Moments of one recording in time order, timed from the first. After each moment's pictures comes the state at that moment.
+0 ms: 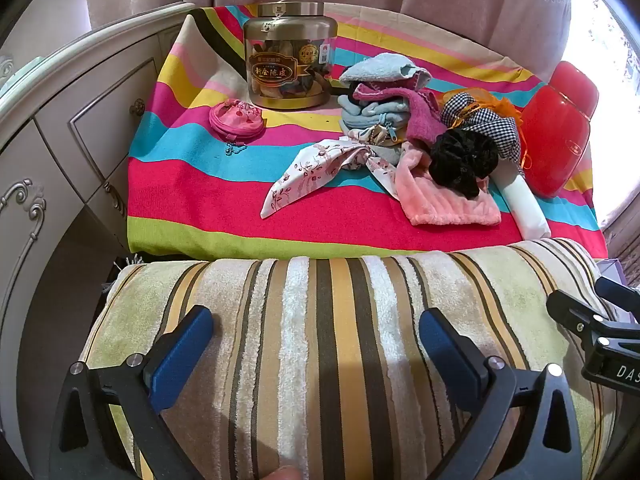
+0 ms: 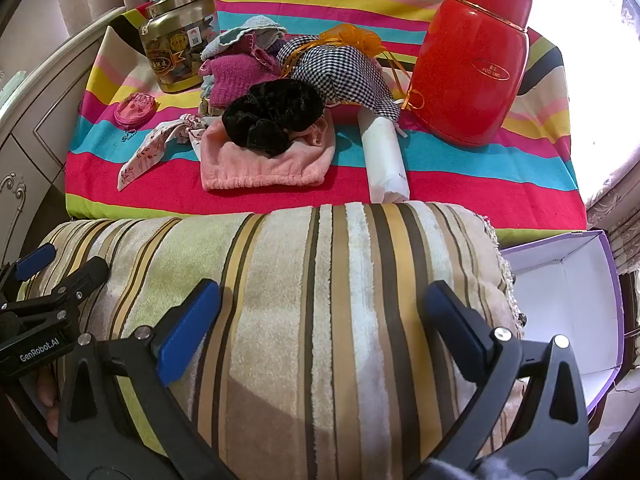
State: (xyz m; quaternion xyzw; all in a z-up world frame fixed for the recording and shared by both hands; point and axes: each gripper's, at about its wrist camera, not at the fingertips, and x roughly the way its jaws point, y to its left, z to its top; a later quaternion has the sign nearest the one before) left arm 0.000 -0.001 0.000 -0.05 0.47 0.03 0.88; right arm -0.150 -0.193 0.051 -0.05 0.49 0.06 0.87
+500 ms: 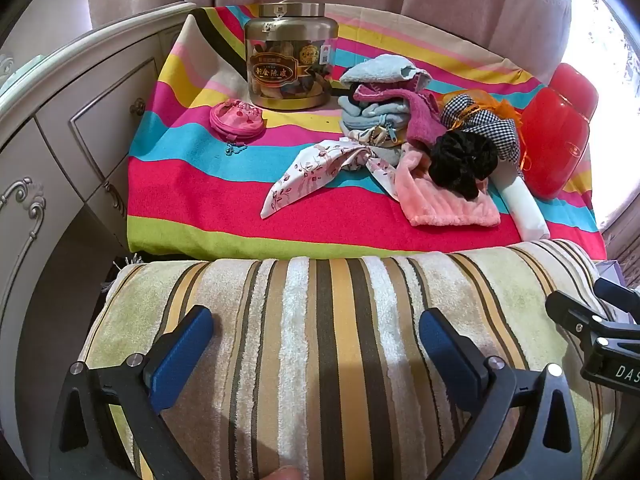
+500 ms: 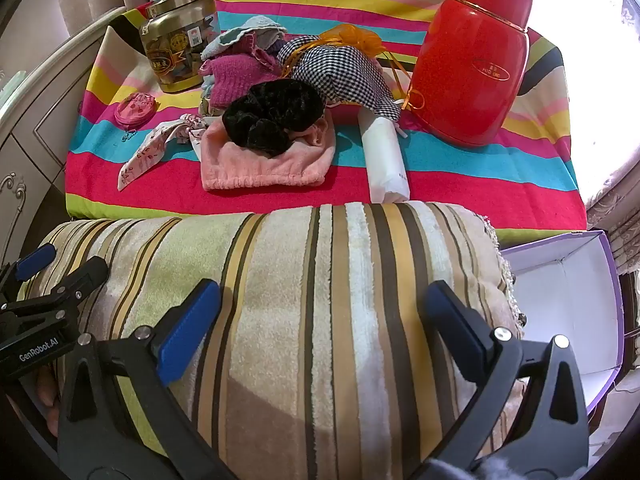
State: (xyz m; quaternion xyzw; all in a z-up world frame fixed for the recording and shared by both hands) left arm 0.000 -0.001 0.000 -0.05 0.47 0.03 0.88; right arm -0.149 -0.193 0.051 -0.05 0.50 0.06 0.87
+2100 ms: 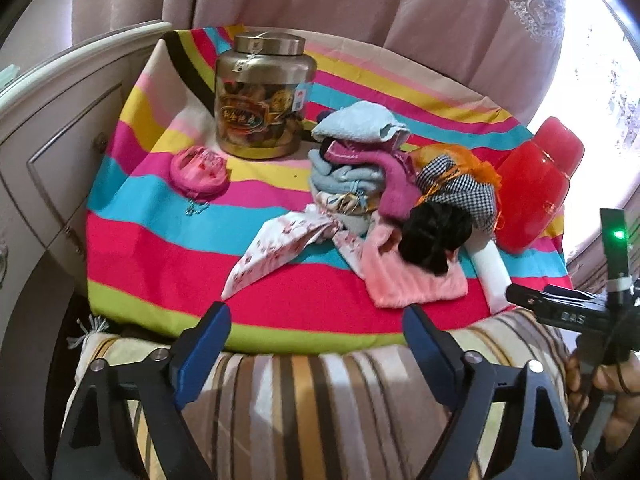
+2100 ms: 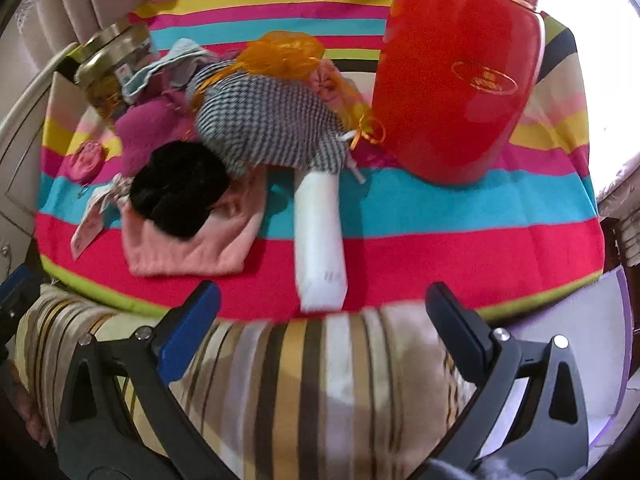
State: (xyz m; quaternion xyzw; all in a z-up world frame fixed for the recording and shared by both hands) left arm 0.051 0.004 0.025 -0.10 0.43 -0.02 0.90; right arm -0.036 -0.243 0.033 -0.01 0.52 0.06 0.85
